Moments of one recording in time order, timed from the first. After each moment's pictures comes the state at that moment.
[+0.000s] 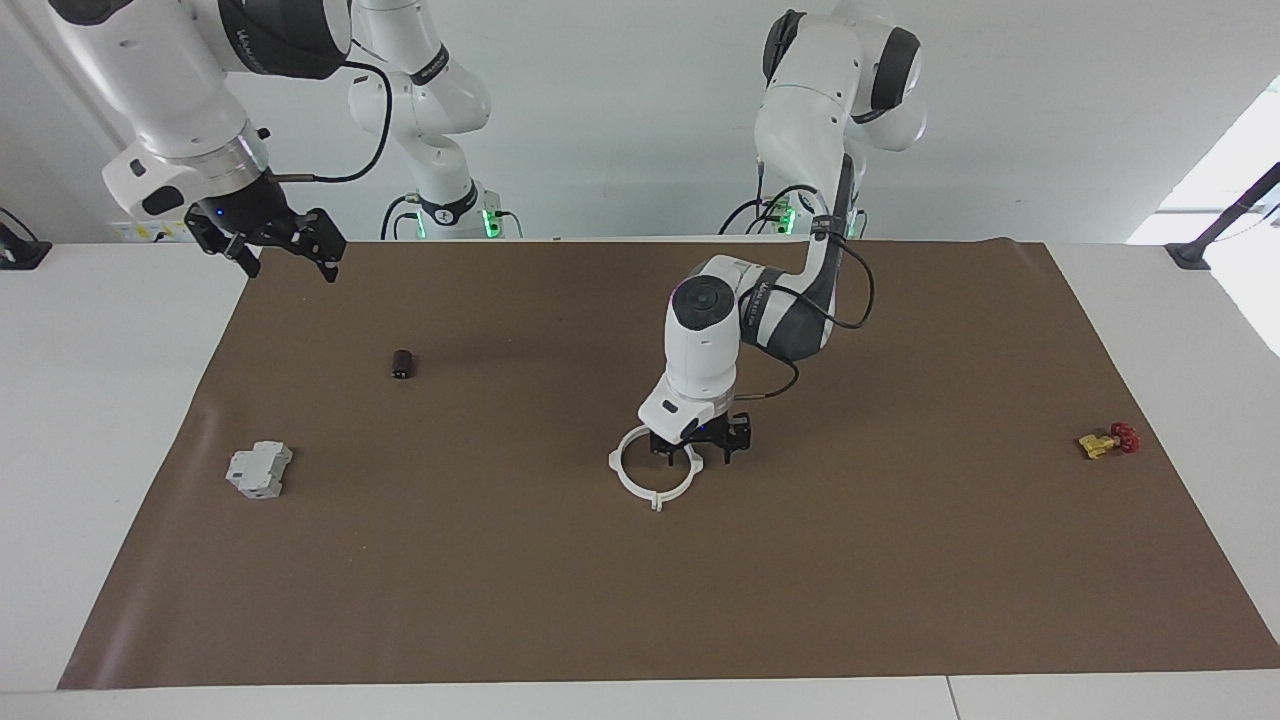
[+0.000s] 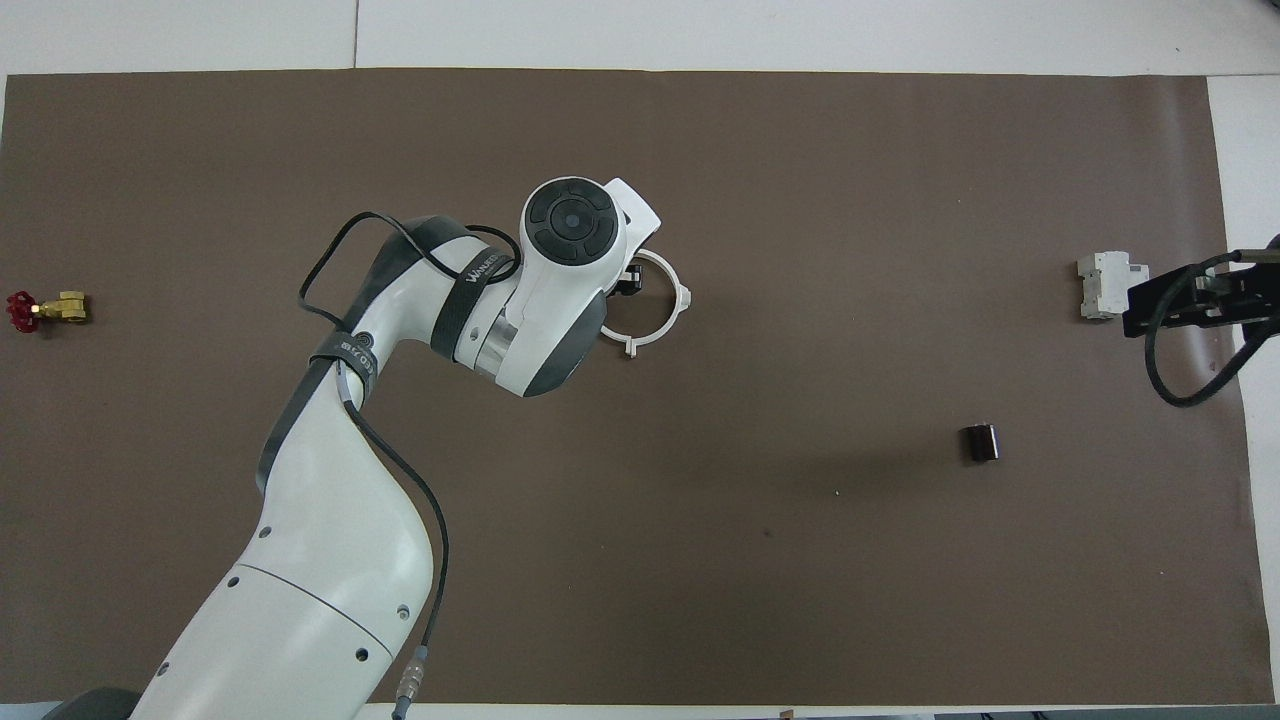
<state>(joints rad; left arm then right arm) -0.72 0.61 0.14 -1.50 0.02 2.16 -0.52 0.02 -0.02 -0.06 -1.61 -0.04 1.52 0.03</state>
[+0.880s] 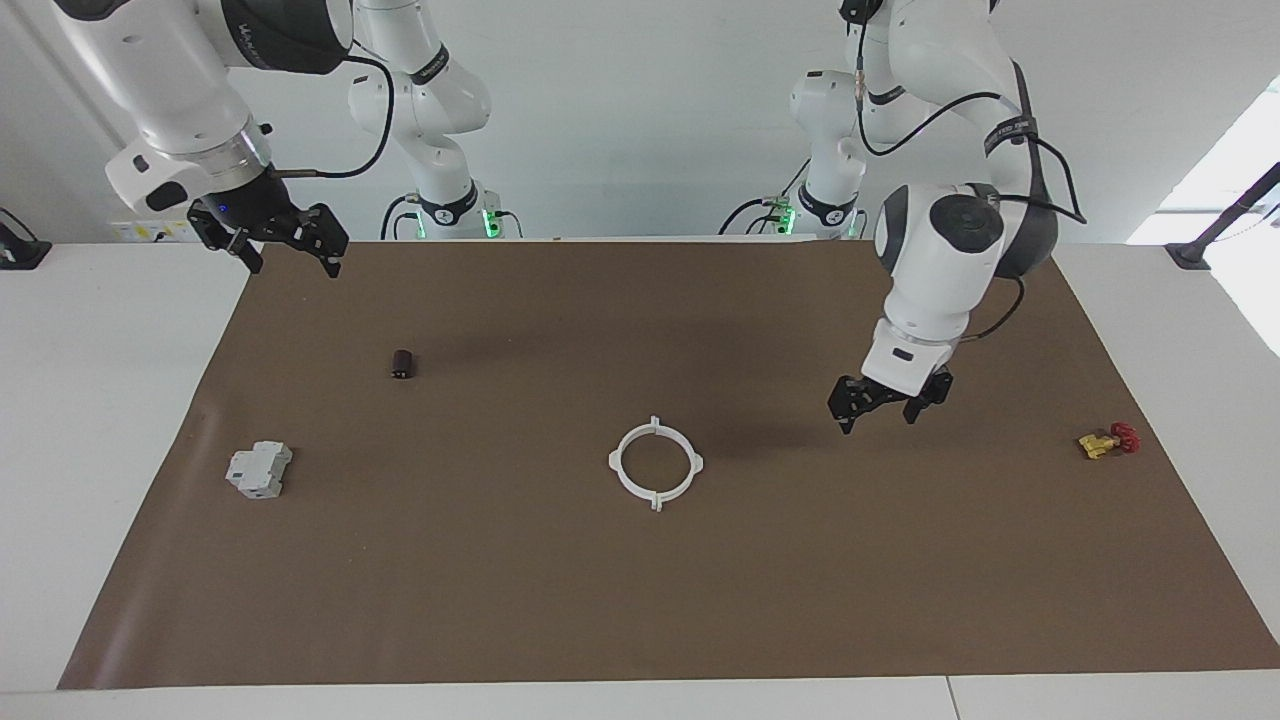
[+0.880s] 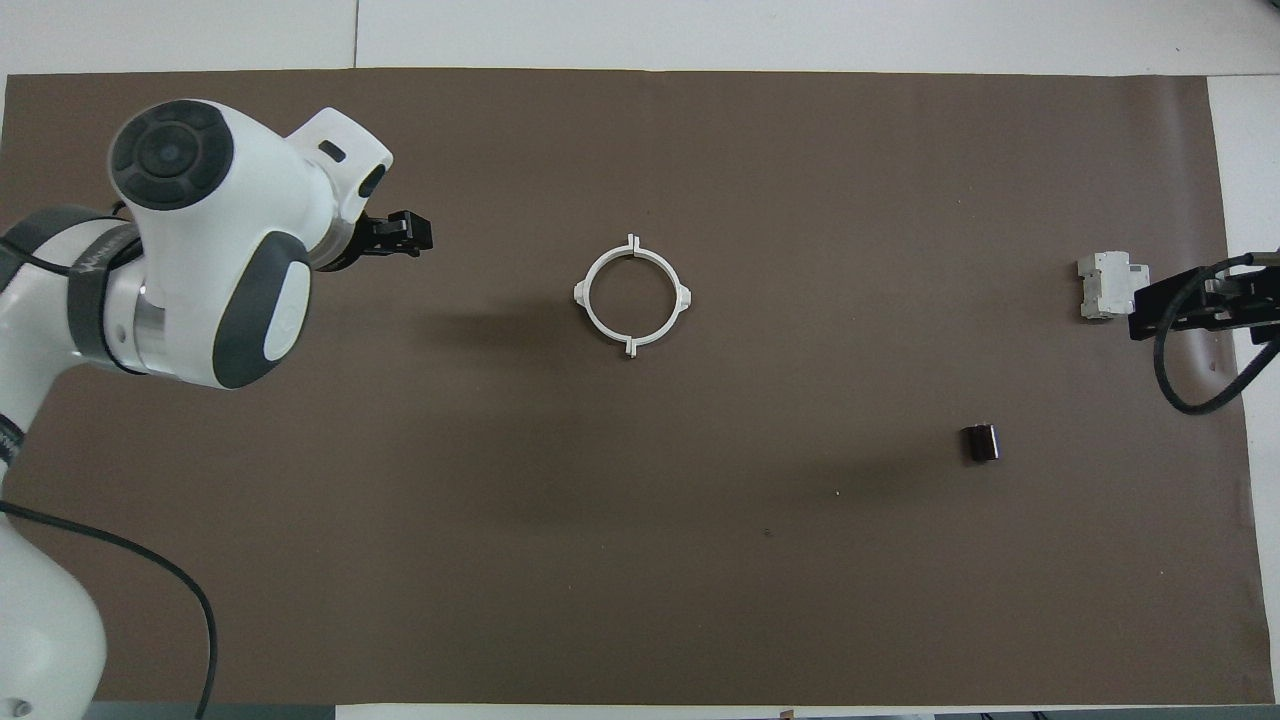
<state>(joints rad) -0.36 0.21 0.16 -1.81 0.02 2.13 -0.27 0.02 -0.02 -0.06 -1.61 -0.04 1.51 0.03</state>
